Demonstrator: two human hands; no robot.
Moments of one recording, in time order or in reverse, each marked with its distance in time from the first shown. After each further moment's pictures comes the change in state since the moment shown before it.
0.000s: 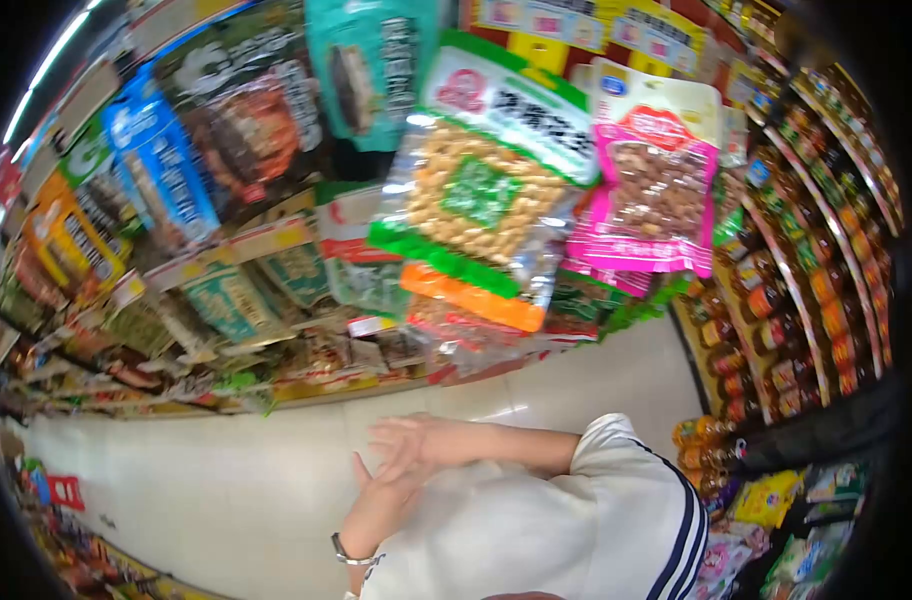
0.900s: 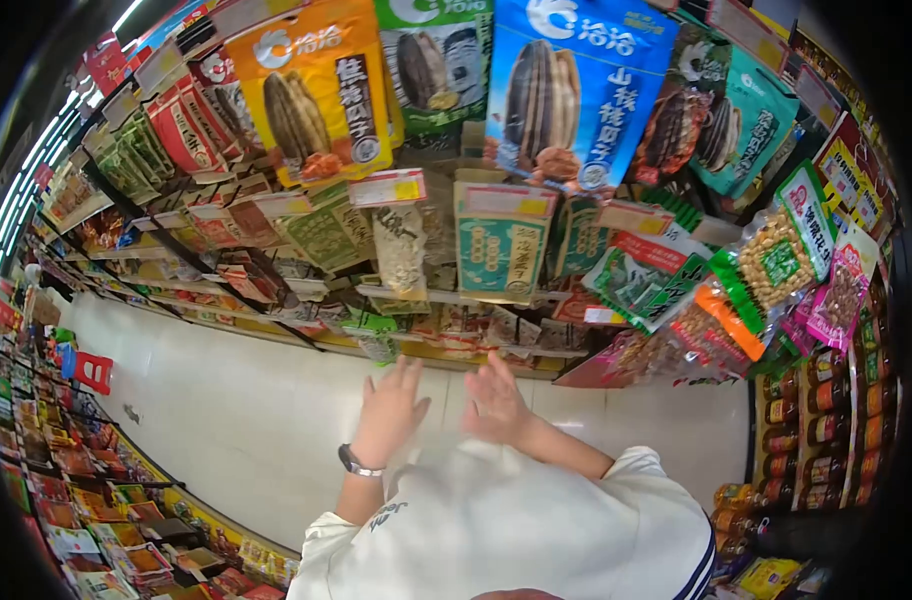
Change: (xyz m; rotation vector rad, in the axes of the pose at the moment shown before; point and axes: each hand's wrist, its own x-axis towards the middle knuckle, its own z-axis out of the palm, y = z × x) left_hand -0.119 -0.223 -0.159 0.328 0.323 -0.391; right_hand 0.264 -0.049 0.059 -0.434 0.903 -0.313
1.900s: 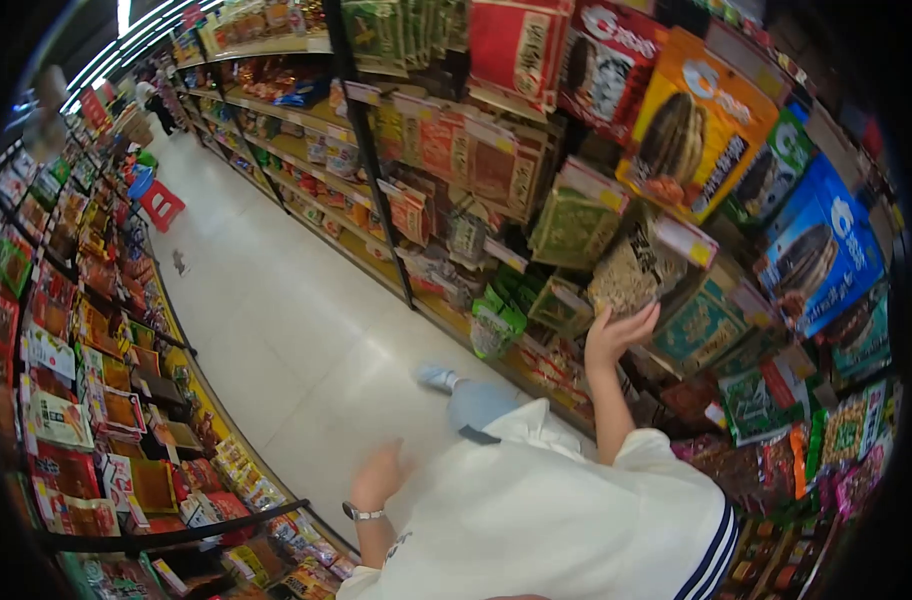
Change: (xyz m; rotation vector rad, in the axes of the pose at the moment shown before) left_hand -0.237 -0.170 0.072 -0.405 0.038 -0.740; right_hand 0.068 0.057 0.193 -0.549 0.175 0.635
